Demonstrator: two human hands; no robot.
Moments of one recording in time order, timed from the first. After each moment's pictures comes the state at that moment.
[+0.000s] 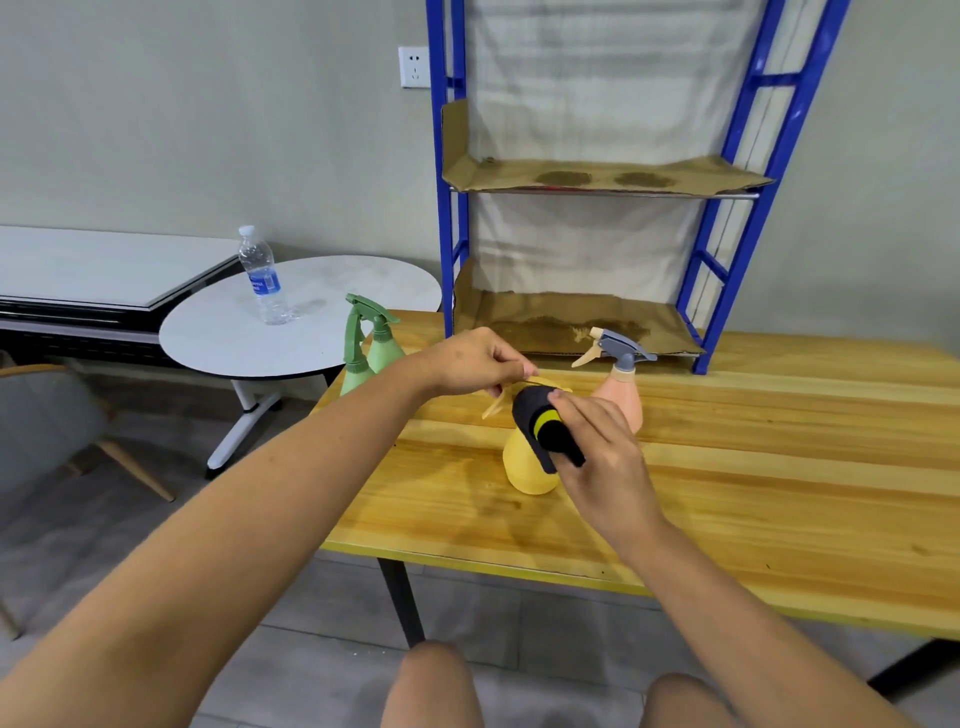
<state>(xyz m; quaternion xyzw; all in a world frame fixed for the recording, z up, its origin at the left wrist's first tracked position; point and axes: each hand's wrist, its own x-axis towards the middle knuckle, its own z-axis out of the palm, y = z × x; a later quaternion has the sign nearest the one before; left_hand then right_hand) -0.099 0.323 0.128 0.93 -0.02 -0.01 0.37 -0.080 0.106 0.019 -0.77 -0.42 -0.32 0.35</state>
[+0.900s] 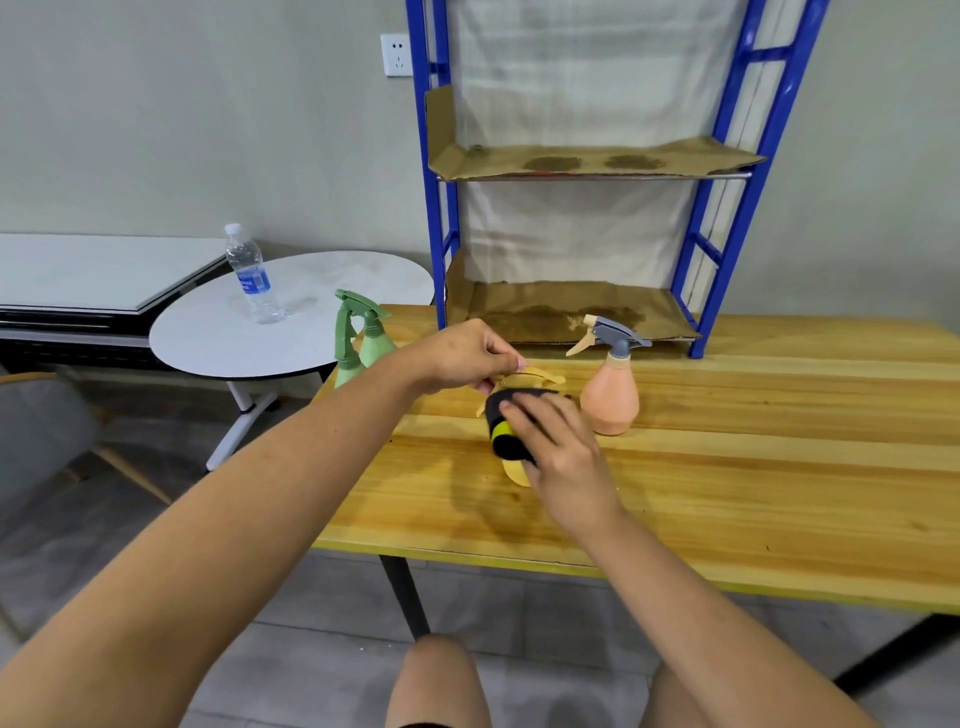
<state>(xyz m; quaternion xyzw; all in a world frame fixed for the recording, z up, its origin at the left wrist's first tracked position) -0.096 0.319 0.127 0.90 0.00 -0.02 0.43 -0.092 0.132 0.004 -0.77 -0.47 -0.35 0.26</state>
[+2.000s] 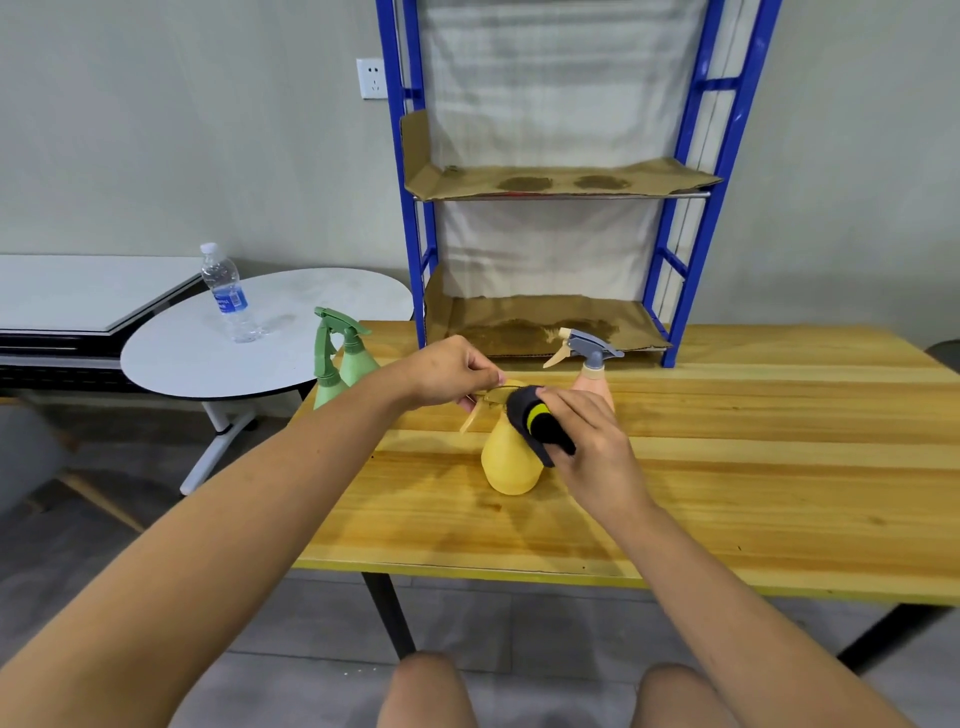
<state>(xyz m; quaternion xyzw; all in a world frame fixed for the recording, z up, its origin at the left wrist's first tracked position) -0.101 0.316 0.128 0.92 0.00 -0.02 0.39 -0.069 0.092 0.026 -0.80 -0.40 -0.28 0.34</state>
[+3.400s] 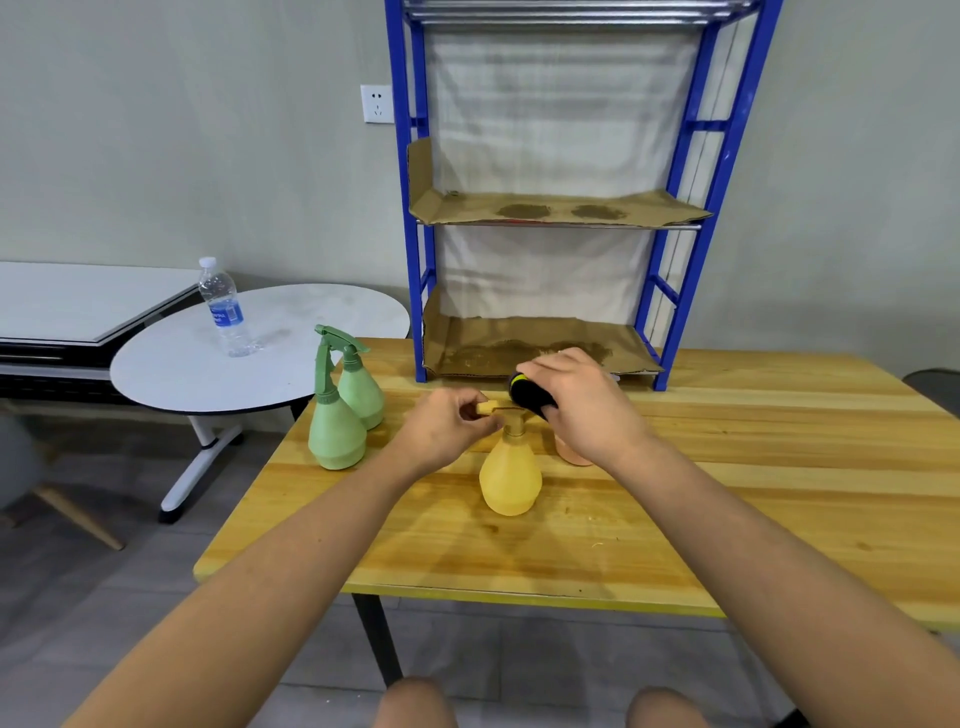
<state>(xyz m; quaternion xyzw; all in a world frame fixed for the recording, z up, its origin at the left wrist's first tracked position) -0.120 0.307 0.081 0.91 0.06 0.15 0.37 -0.054 0.112 0.125 -0.87 -0.42 -0.19 0.15</state>
